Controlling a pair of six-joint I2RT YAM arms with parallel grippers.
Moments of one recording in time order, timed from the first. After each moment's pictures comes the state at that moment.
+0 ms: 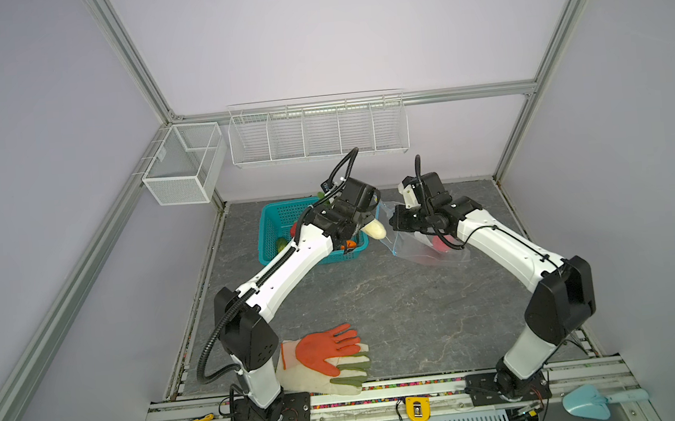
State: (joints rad) left arm -0.78 1.79 1.80 -0.79 -0.37 -1.02; right arm 0.49 1.69 1.52 -0.61 -0.21 0.53
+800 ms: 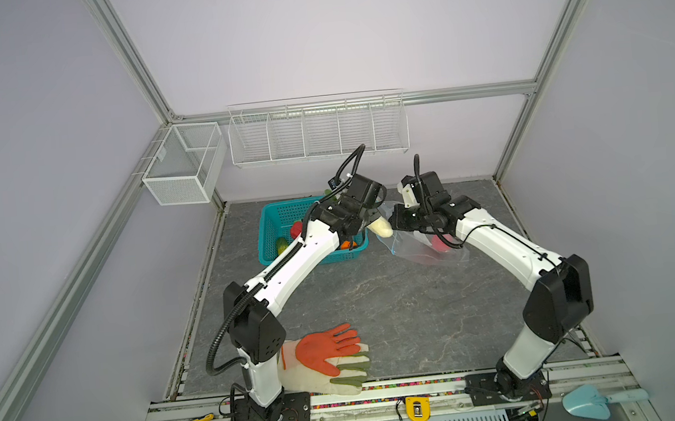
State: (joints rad) left arm -0.79 1.85 1.88 -0.81 -0.33 -1.02; right arm 0.49 1.70 1.53 -0.62 -0.21 0.53
